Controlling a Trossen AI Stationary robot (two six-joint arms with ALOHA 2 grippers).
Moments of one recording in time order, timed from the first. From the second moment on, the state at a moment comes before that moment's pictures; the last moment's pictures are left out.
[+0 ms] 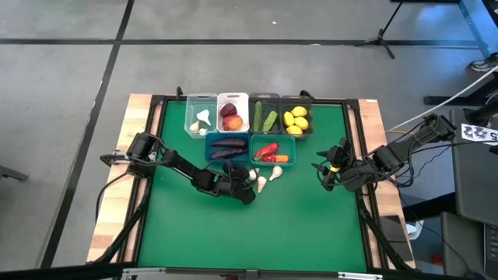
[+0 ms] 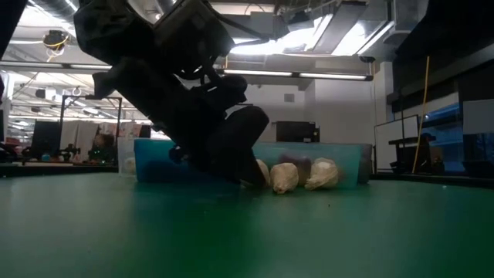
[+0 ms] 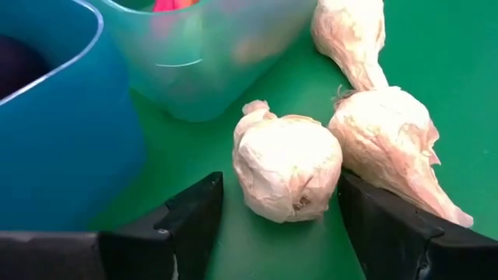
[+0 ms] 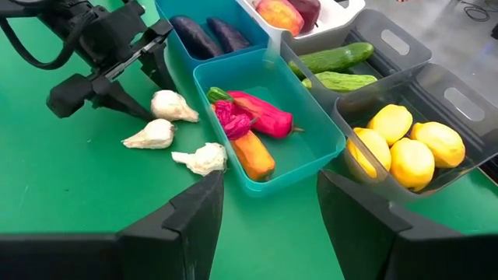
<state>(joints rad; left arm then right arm) -0.24 1.99 0.92 0.24 -0.65 -0.65 0.54 0.89 0.82 -0.87 0.75 0.72</state>
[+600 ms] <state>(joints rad) -0.29 1.93 0.92 0.24 -0.63 -0.70 0.54 0.89 0.82 -0.88 0.75 0.73</state>
